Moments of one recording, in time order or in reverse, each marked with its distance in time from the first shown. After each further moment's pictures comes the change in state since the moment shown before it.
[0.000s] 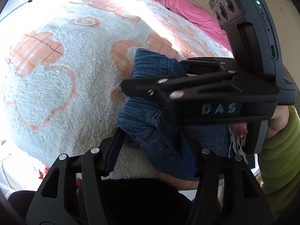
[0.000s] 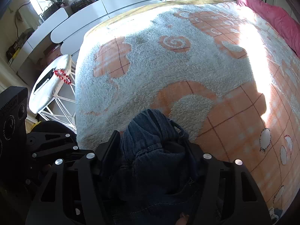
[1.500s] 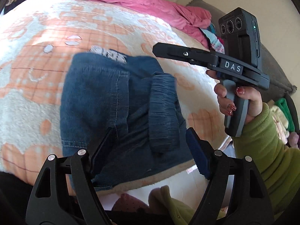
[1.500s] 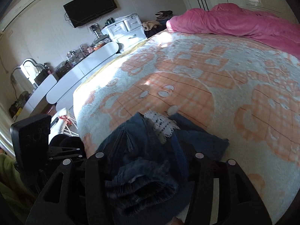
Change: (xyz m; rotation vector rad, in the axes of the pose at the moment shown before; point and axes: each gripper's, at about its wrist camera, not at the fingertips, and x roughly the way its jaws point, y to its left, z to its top) left arm 0.051 -0.195 -0.017 0.313 0.109 -0.264; right arm -0.214 -0.113 -0.213 0.330 -0.389 -0.088
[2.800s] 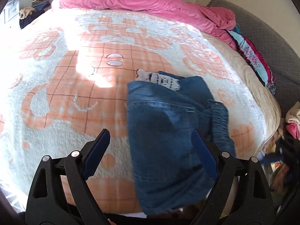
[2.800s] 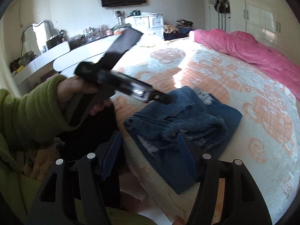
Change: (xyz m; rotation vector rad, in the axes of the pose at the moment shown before) left arm -0.023 0.036 0.029 0.018 -0.008 0.243; right arm -0.044 0.152 -0.093 -0.362 -0.001 -0.079
